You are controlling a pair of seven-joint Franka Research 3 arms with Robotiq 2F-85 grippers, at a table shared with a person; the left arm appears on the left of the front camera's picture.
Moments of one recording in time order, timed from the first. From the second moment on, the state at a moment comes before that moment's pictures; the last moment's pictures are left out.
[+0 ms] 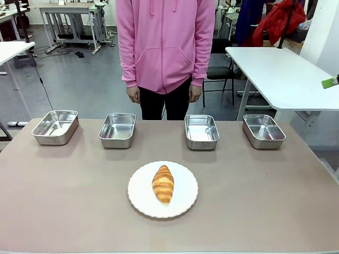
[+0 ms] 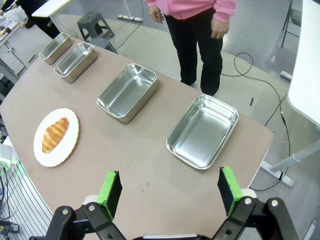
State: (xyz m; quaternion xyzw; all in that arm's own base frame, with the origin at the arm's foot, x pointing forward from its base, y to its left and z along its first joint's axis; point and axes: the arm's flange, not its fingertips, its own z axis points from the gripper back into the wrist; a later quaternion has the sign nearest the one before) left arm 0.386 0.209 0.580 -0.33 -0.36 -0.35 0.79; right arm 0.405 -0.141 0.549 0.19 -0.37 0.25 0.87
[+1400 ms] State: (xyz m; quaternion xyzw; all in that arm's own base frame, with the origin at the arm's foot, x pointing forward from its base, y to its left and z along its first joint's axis) left arm 0.386 0.209 0.580 -0.33 -0.36 -0.35 0.79; right arm 0.405 -0.141 0.549 0.19 -0.37 0.25 0.87
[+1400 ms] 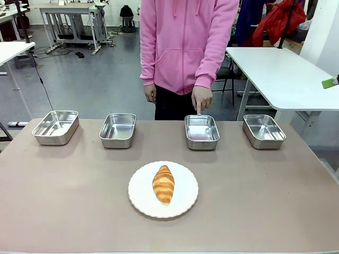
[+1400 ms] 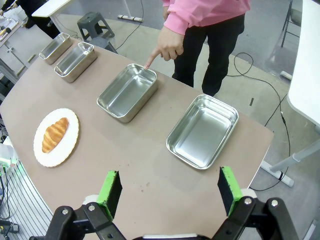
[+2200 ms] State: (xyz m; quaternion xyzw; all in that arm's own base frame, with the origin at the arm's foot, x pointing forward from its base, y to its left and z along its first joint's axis) left arm 0.386 0.209 0.580 -0.33 -0.36 -0.36 0.79; right arm 0.411 -0.116 0.552 0.19 -0.36 0.26 0.87
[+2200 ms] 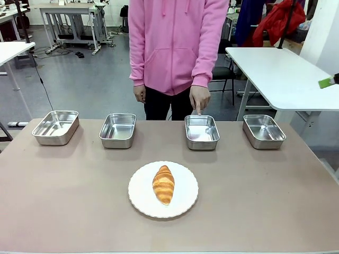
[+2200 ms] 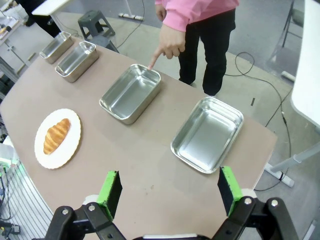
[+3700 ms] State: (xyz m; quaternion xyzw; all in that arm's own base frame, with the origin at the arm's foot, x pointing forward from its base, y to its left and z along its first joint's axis) left arm 0.386 0.210 0.580 -0.33 -0.36 -0.35 0.80; right arm 0.397 0.279 0.423 0.14 -0.16 0.12 0.97
